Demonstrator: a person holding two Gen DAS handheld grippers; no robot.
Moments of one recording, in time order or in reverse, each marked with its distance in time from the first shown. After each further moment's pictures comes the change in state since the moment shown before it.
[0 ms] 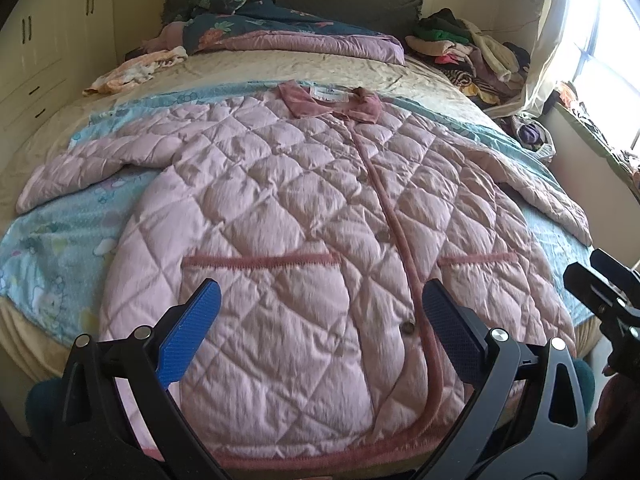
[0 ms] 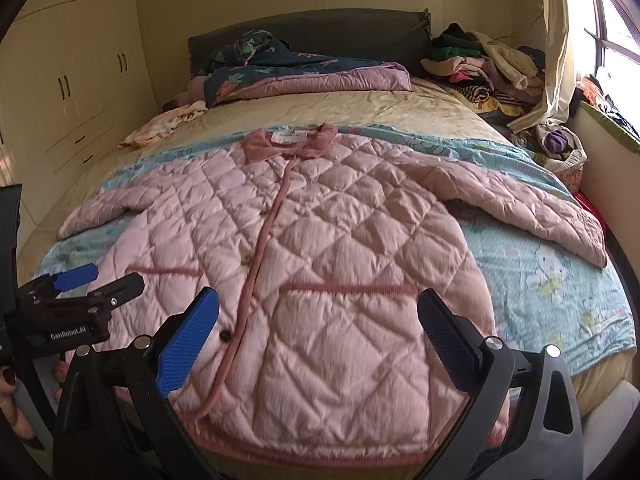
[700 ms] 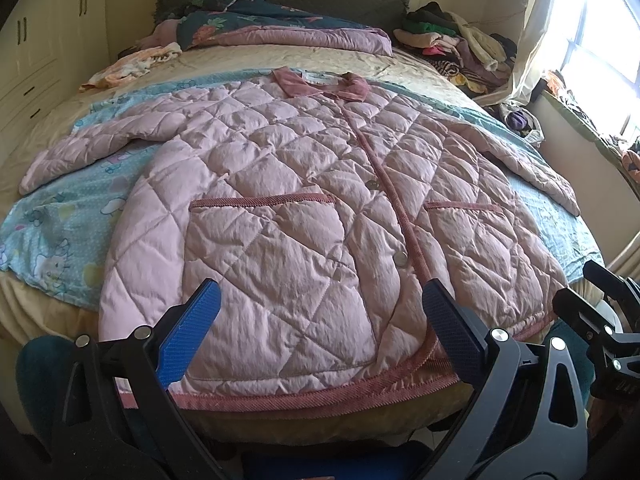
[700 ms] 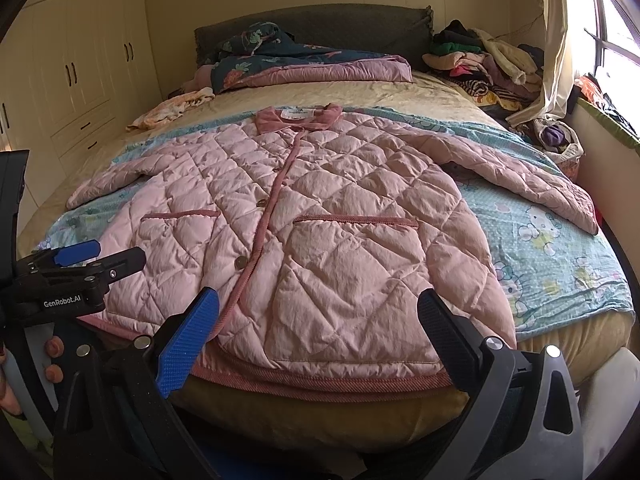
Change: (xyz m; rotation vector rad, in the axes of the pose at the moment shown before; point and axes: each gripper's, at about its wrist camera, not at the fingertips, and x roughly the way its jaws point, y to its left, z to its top) left arm -0.029 0.007 -0.057 0.029 0.002 -0.027; right arm -0.040 0.017 -0.071 -0.035 0.017 -0.009
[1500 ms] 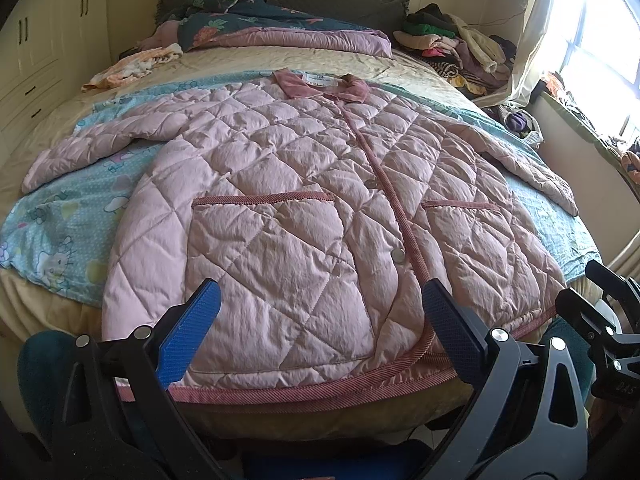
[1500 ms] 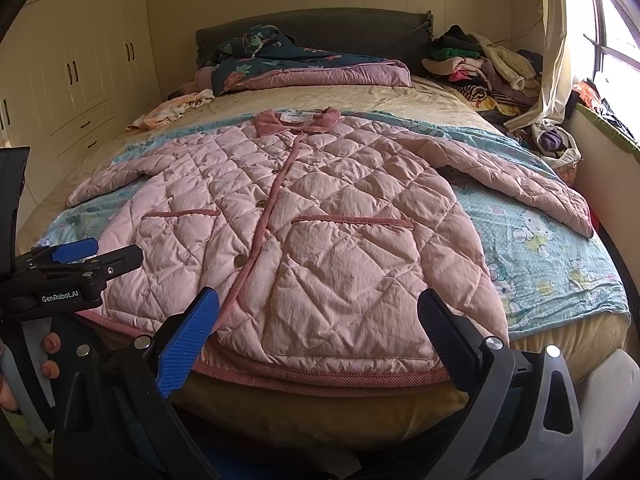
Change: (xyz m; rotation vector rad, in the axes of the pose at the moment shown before) left arm -0.004 0.000 0.000 0.003 0.002 -0.003; right arm -0.007 -0.001 -0.003 -0.005 -0.017 -0.009
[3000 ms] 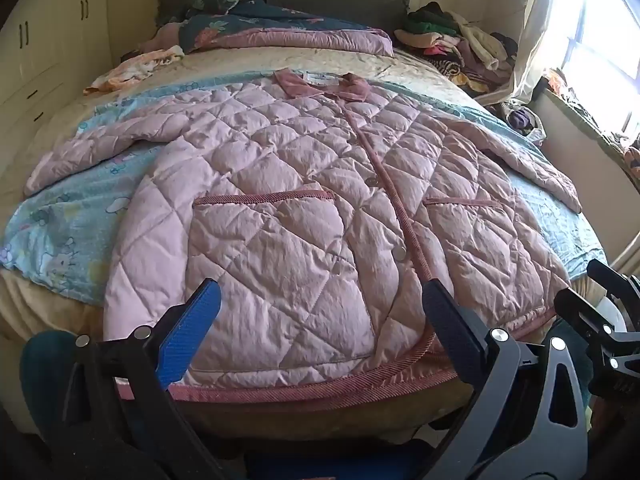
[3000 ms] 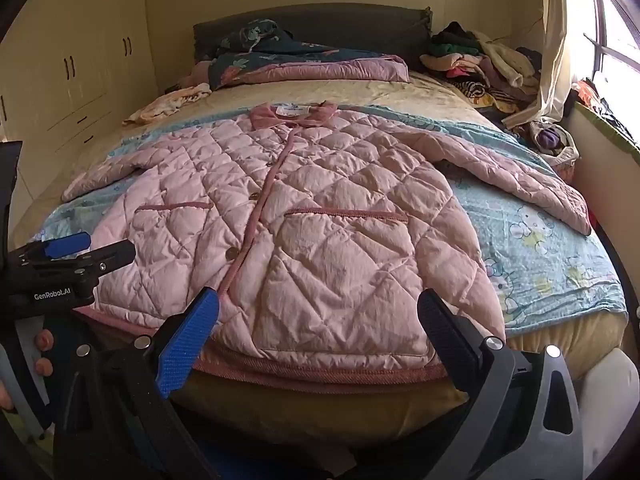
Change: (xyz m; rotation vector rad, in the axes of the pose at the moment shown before) left arm 0.004 -0.002 -0.002 0.010 0.003 0.013; right arm 0.007 -0.005 -0.003 -0.015 0.027 -0.023
